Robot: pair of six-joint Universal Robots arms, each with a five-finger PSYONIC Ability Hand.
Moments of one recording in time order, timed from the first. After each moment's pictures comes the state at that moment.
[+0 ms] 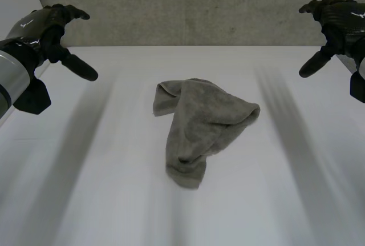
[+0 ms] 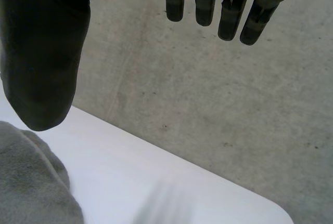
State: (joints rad) left arm 4.47 -1.62 -1.44 3.02 -1.47 2.91; right arm 1.74 -1.45 1.36 0.11 1.39 3.07; left_hand 0.26 0.23 0.22 0.23 0.05; right_hand 0.23 0.25 0.18 0.18 0.06
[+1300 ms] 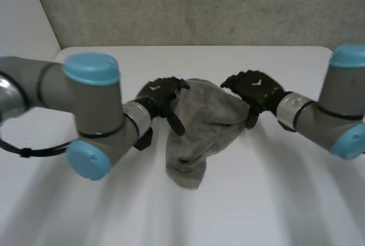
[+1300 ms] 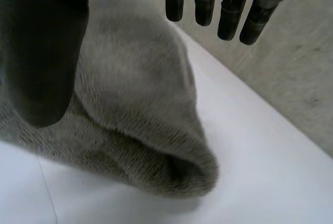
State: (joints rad) left arm 4.11 -2.27 -1.10 3.08 -1.48 2.97; right arm 1.85 -0.88 1.17 0.05 1.08 2.68; left_hand 0.27 0.24 0.22 0.23 0.08; right_hand 0.23 0.25 0.18 0.18 0.06
